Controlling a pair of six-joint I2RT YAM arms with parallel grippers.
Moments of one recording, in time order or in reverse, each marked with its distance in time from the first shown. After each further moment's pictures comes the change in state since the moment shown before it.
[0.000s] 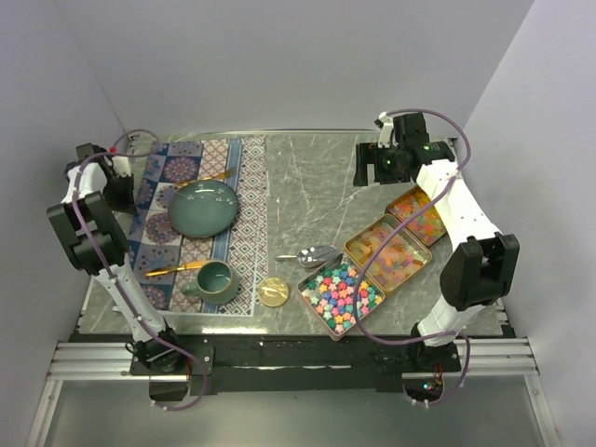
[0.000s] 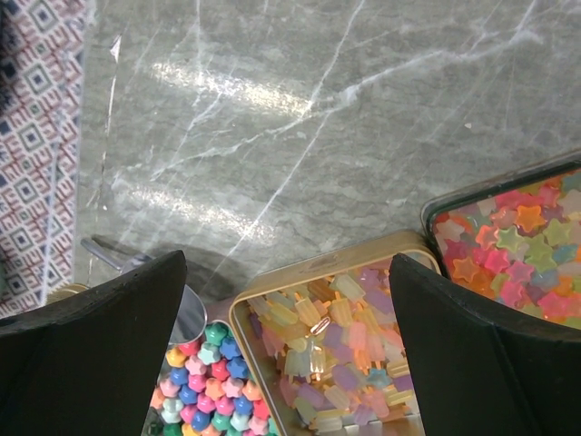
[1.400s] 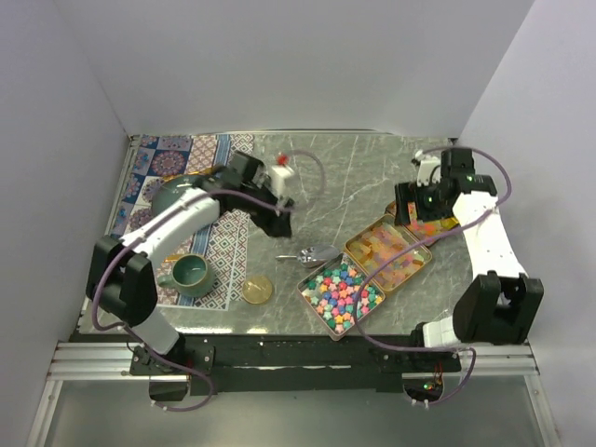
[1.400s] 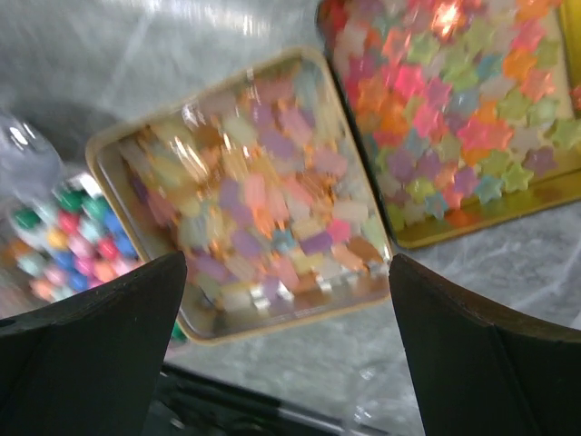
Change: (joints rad) left arm -0.959 -0.488 -0.346 0.180 0.317 -0.177; right arm -0.274 -0.249 -0.312 -0.145 -0.068 -0.297
